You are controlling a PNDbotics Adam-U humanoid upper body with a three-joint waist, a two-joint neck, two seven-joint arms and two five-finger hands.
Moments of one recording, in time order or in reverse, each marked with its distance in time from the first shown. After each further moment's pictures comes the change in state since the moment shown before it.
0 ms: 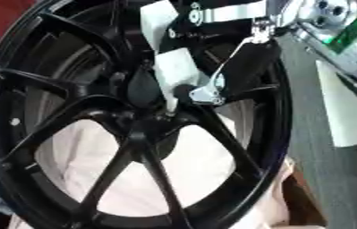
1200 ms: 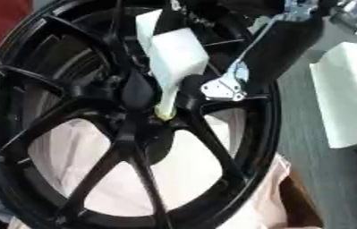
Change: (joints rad) left arm 0.004 0.000 0.002 0.001 0.000 -0.003 0.003; right arm 0.010 -0.076 -0.102 -0.165 -0.215 0.125 -0.048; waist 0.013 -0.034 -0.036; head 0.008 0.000
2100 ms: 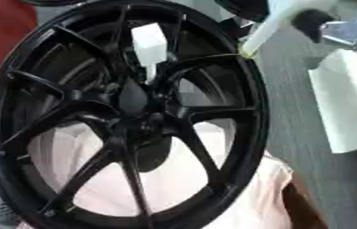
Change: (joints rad) left arm 0.021 0.009 0.019 0.000 -0.003 -0.013 0.022; right arm 0.552 -0.322 -0.443 -0.021 -0.034 -0.136 -0.379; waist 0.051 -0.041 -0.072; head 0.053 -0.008
